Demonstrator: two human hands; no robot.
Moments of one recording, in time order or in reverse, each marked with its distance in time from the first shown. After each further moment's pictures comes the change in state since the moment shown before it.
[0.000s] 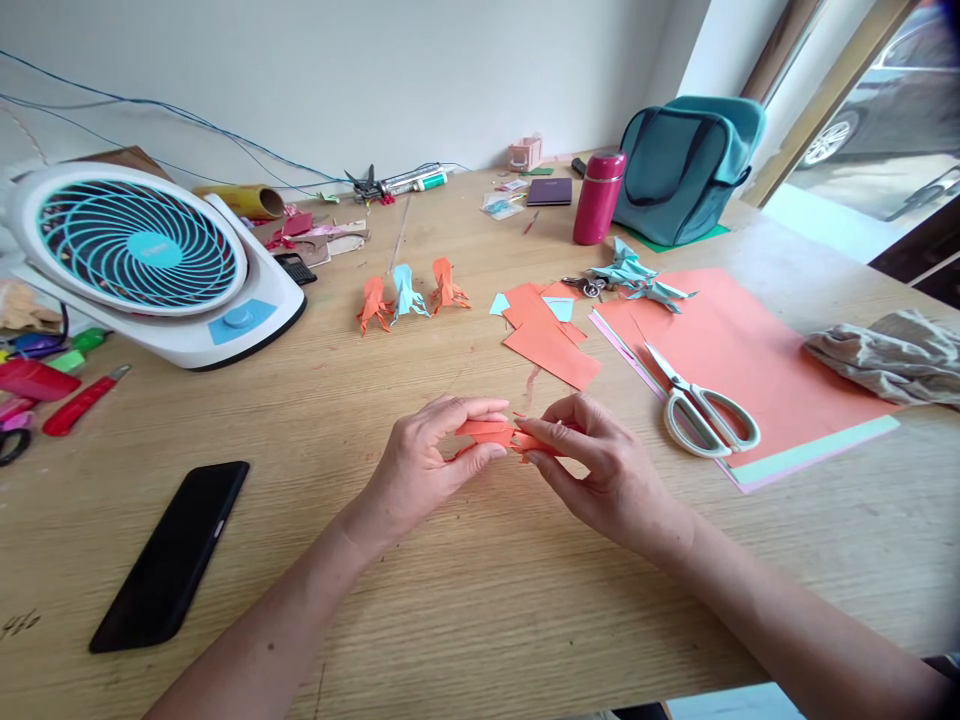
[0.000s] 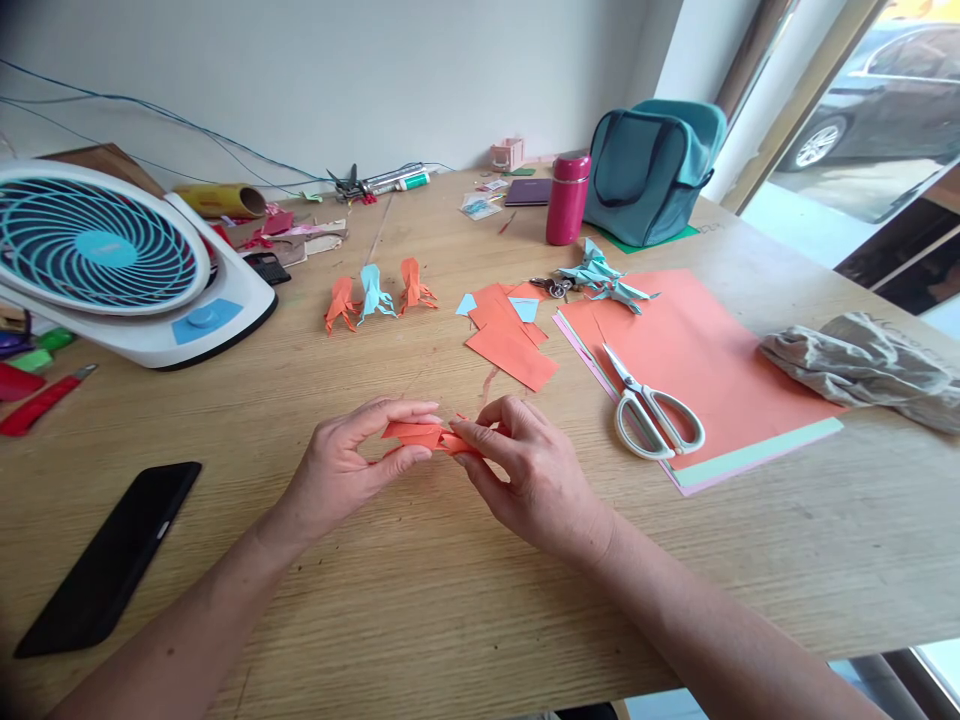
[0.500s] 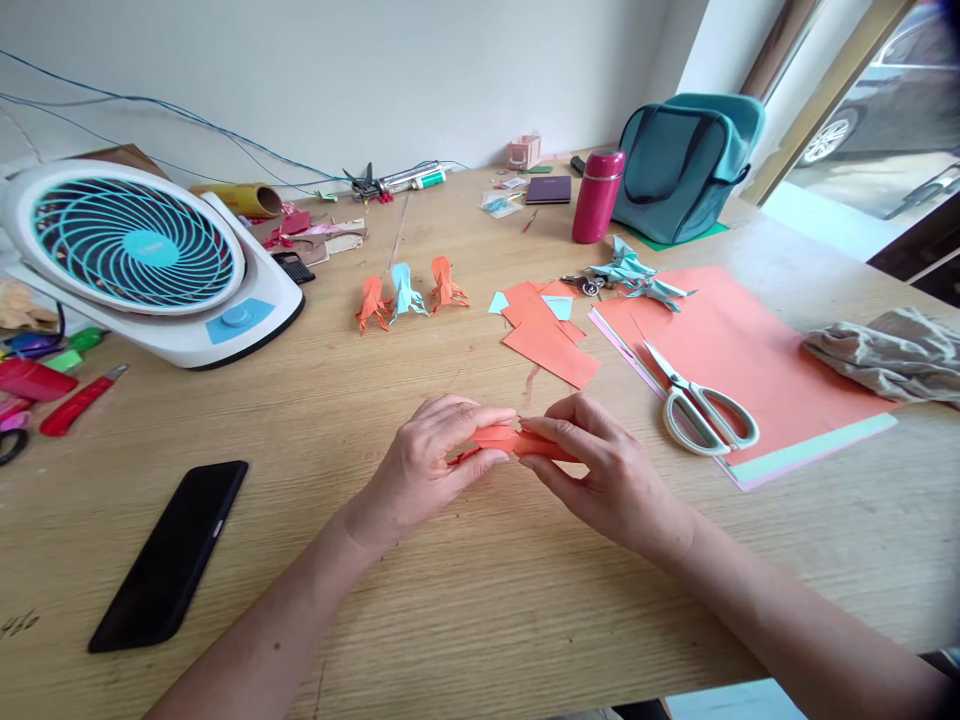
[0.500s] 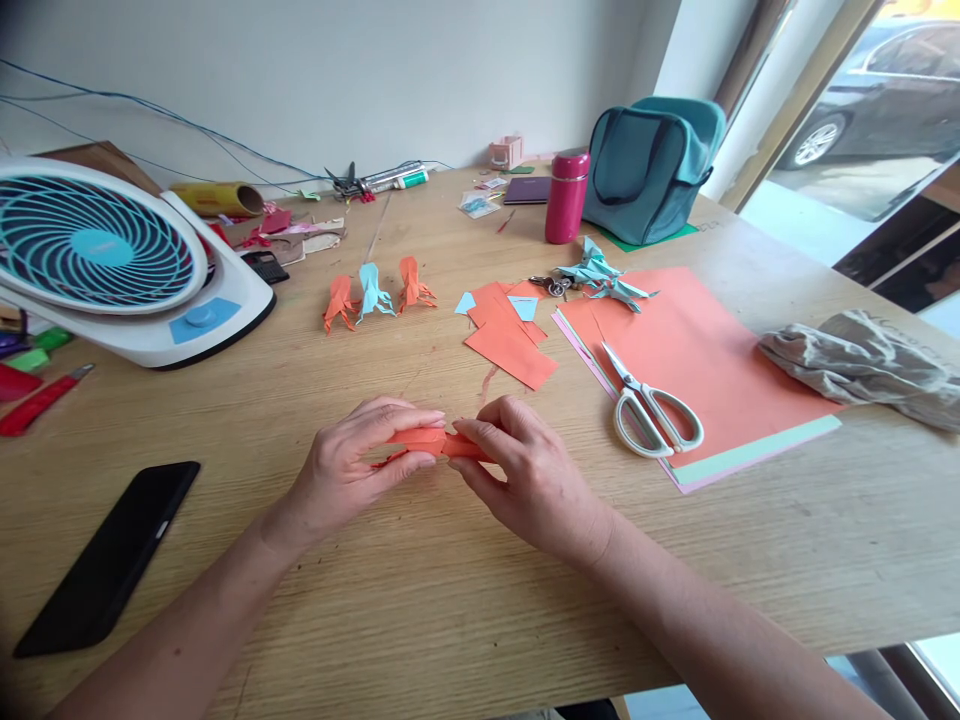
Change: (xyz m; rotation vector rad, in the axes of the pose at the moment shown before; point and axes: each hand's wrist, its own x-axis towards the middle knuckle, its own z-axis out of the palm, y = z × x) left_hand 0.001 -0.004 -0.001 0.152 -0.042 0.233; right_hand 0.001 -0.003 -0.001 0.018 0.028 -0.029
